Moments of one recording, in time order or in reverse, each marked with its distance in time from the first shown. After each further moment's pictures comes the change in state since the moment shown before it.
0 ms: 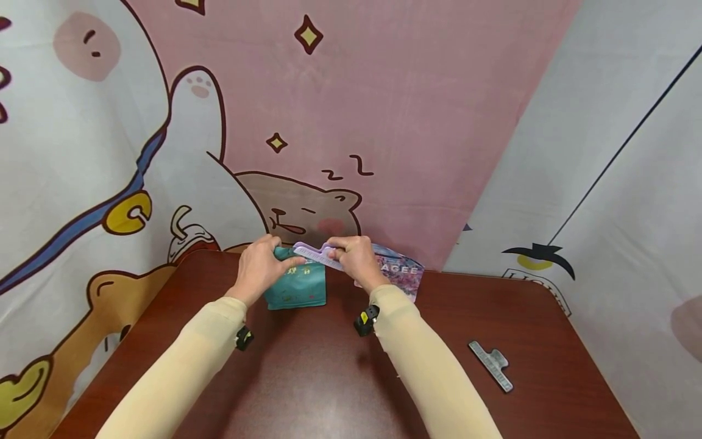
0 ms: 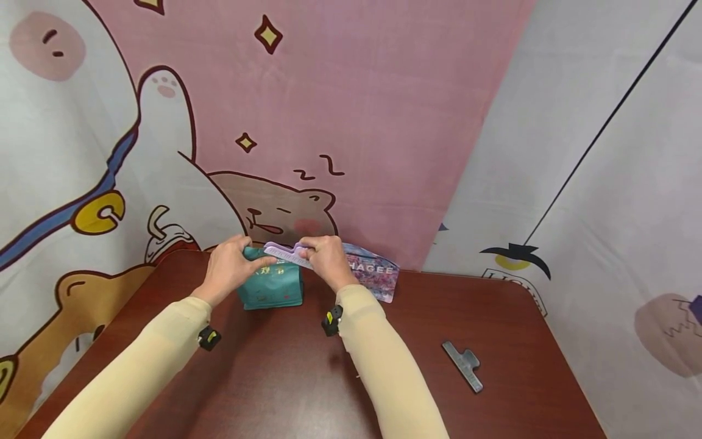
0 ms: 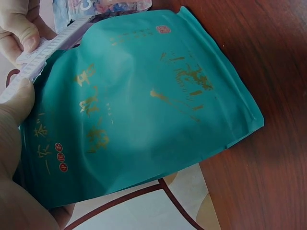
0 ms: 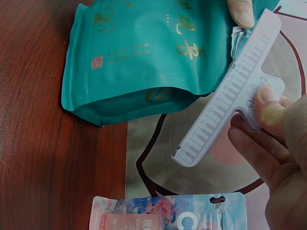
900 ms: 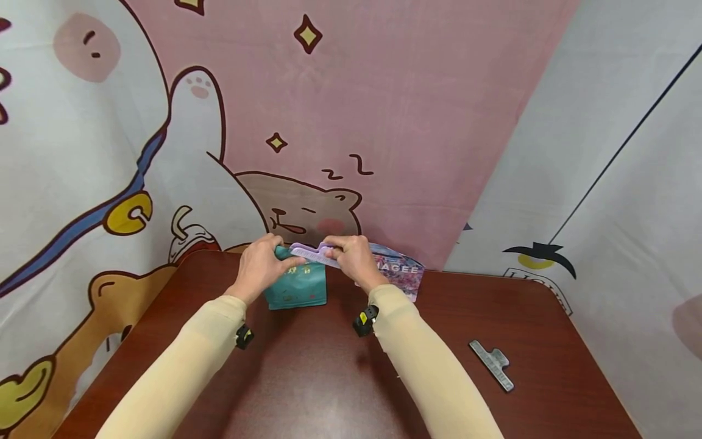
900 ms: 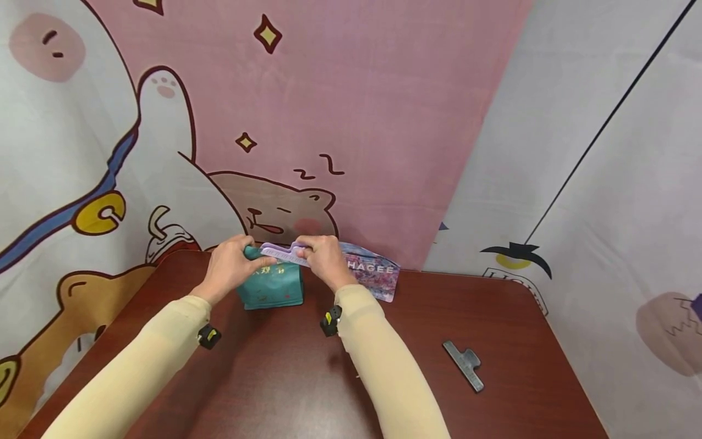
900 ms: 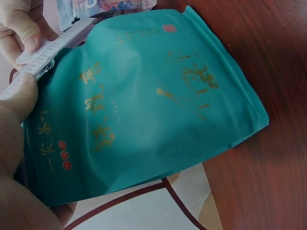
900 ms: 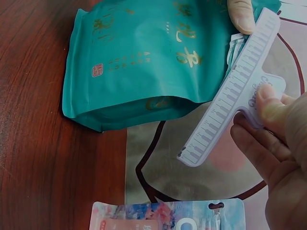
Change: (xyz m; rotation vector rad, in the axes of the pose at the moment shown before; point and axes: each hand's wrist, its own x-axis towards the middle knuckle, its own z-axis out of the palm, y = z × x) left_hand 0.002 -0.001 -0.003 -0.031 -0.056 -0.001; right_hand 0.000 -0.005 0.001 0.027 -0.030 0.005
